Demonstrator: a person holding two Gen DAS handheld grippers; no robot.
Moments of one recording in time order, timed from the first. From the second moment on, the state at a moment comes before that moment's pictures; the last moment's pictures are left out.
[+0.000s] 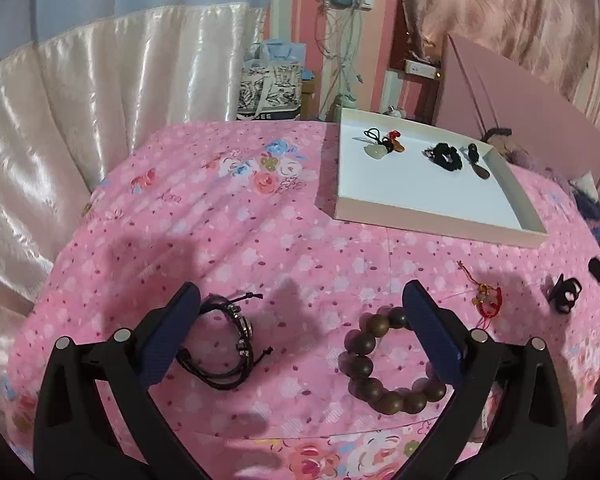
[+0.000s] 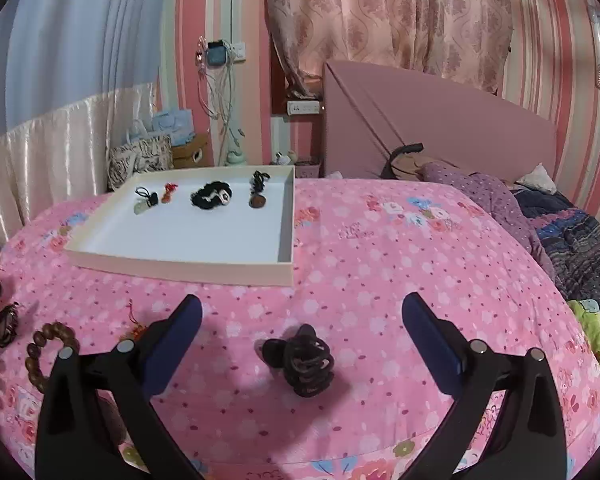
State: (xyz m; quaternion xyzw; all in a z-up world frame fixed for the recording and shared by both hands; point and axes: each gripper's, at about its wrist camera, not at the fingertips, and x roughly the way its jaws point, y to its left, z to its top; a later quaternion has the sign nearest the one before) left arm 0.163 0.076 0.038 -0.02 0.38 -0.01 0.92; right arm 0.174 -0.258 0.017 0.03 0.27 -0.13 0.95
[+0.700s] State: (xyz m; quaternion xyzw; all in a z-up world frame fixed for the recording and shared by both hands) left arm 0.168 0.015 -0.016 0.07 0.45 -0.06 0.89; right arm 0.199 -0.255 -0.027 0.03 0.37 -0.14 0.92
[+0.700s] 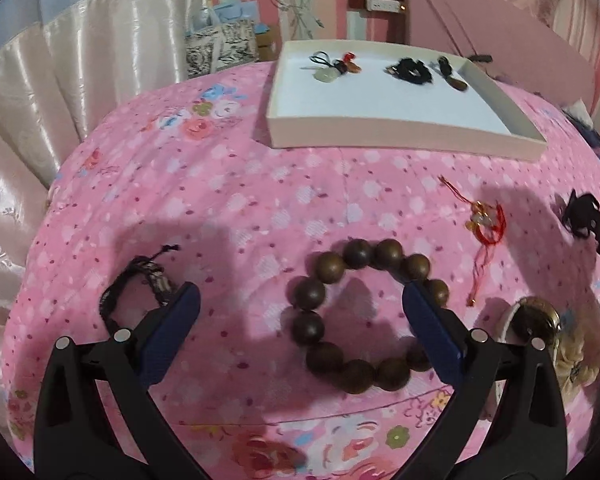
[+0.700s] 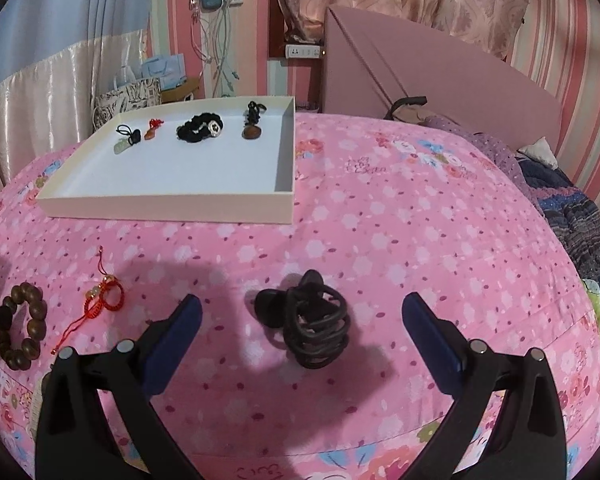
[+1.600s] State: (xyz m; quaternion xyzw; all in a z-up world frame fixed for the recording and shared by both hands) left arm 0.178 0.013 -0.035 0.06 0.49 -0.06 0.87; right arm 0.210 -0.270 -0.050 0.07 0.41 -0.13 0.90
